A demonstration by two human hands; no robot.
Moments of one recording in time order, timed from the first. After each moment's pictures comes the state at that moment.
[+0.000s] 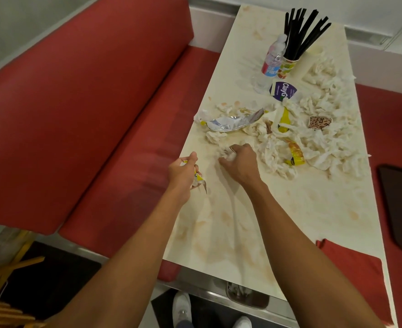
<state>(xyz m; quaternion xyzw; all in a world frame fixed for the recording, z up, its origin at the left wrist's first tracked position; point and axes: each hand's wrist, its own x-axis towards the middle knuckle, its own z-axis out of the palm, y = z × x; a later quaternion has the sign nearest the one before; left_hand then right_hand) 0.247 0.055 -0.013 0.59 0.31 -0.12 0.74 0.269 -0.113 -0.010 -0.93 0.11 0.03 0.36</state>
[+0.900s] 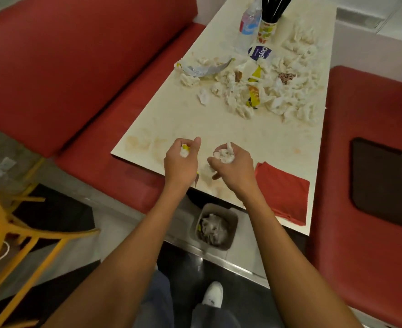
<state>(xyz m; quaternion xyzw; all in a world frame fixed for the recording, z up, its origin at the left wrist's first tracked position) -0.007 -0.073 0.015 0.76 0.19 0.08 0.61 -0.010 -0.213 0.037 -0.81 0.08 0.05 0.58</state>
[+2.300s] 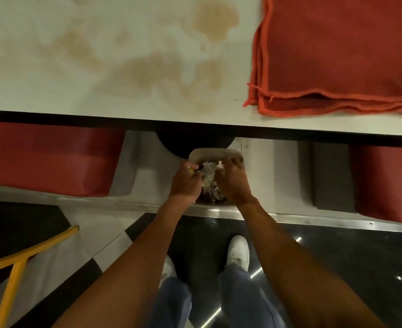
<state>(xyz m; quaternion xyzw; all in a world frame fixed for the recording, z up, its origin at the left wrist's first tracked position) -0.050 -0.122 -0.373 0.85 0.12 -0.31 0.41 -0.083 -0.271 -0.428 -0.90 0.17 0.12 0.37</state>
